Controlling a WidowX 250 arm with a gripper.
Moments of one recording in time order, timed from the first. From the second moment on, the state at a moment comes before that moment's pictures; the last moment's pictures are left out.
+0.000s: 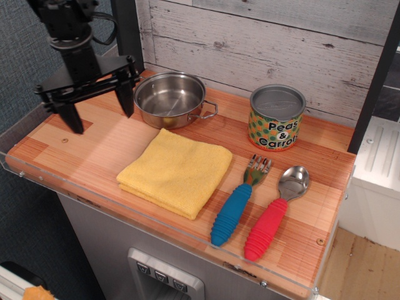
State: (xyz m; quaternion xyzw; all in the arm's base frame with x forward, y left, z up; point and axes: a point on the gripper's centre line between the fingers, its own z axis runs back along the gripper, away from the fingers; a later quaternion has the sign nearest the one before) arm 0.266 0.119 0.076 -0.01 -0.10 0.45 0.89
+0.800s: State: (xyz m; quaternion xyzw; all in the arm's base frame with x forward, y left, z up) arm 0.346 0.127 0.028 0.00 -0.10 0.48 0.87
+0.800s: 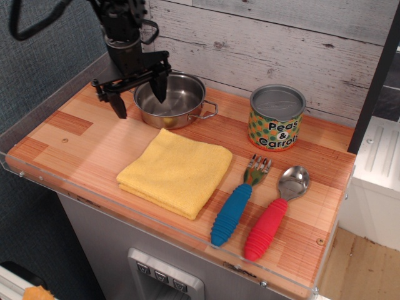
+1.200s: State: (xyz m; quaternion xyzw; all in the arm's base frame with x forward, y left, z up) arm 0.348 0.125 0.013 -0.02 -0.08 0.46 0.88
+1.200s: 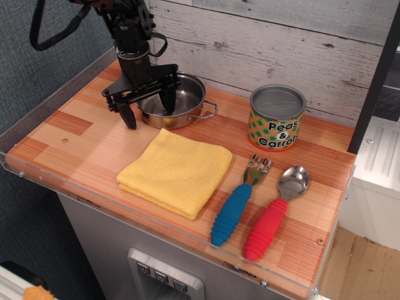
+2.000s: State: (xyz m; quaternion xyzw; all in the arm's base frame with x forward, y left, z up) arm 0.344 0.127 0.017 -0.03 -0.09 0.43 0.90
